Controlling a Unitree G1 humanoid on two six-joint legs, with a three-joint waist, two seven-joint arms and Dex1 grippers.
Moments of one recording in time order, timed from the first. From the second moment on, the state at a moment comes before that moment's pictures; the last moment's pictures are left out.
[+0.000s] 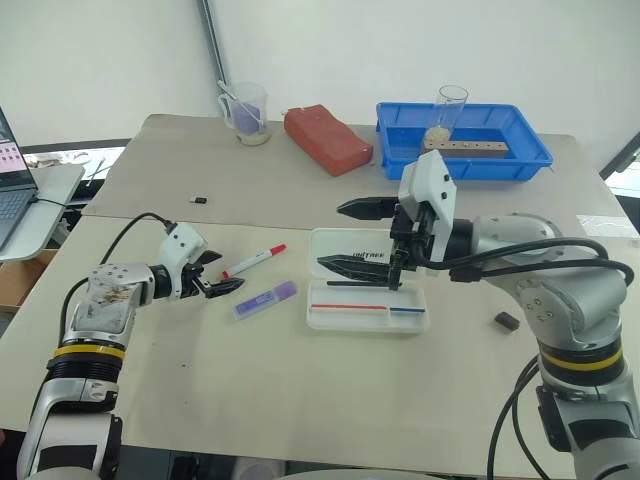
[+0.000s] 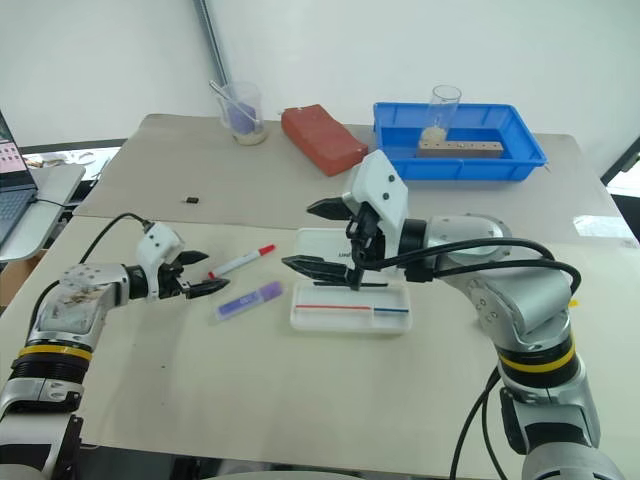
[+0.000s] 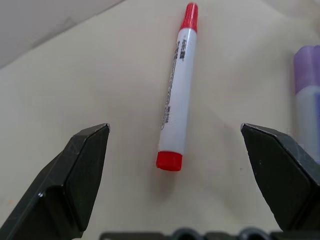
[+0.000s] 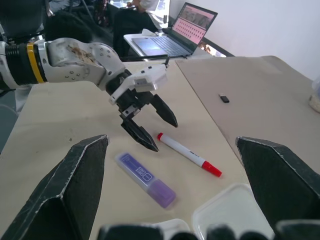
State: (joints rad) left arm -0.48 0.69 -0.01 0.44 -0.16 0.30 -1.03; right arm -0.64 -0.60 0.11 -0.52 0.64 0.87 0.75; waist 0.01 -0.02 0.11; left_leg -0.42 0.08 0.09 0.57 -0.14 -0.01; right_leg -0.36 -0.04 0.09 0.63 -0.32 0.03
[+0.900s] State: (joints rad) left arm -0.47 0.82 0.05 -0.30 -0.52 0.67 -1.12; right arm -0.37 -0.86 0.09 -0.52 0.57 0.80 0.91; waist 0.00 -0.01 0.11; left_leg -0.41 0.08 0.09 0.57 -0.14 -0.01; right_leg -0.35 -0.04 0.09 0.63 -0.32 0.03
